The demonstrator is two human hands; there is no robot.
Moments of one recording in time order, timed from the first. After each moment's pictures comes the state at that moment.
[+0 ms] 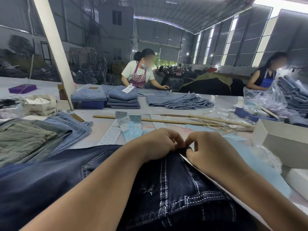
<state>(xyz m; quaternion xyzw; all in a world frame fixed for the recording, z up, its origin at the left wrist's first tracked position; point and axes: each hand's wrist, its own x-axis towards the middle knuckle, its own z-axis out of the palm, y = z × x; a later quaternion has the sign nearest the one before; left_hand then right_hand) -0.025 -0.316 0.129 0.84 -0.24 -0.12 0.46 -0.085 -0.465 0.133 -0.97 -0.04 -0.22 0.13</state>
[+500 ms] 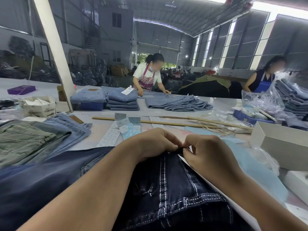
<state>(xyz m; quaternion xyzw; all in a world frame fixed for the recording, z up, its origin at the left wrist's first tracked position) -0.016 -0.308 0.129 0.81 -0.23 -0.16 0.51 -0.087 -0.465 0.125 -0.94 -0.09 -0.32 0.08</state>
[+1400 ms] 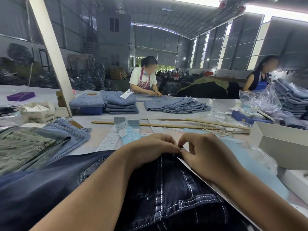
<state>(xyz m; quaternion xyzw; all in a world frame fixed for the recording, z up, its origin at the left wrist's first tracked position) -0.030 -0.303 0.132 0.75 -0.25 -0.20 0.57 -0.091 -0.471 0.136 -0.94 -0.14 -0.29 0.14</state>
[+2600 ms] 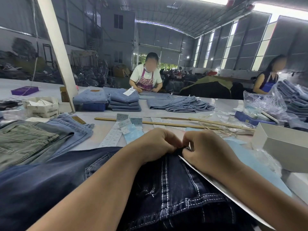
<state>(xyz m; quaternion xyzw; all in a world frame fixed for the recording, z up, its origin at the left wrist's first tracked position) -0.023 -0.301 0.127 0.82 -0.26 -0.08 0.50 -0.073 -0.467 0.134 -0.96 -0.11 -0.25 0.09</state>
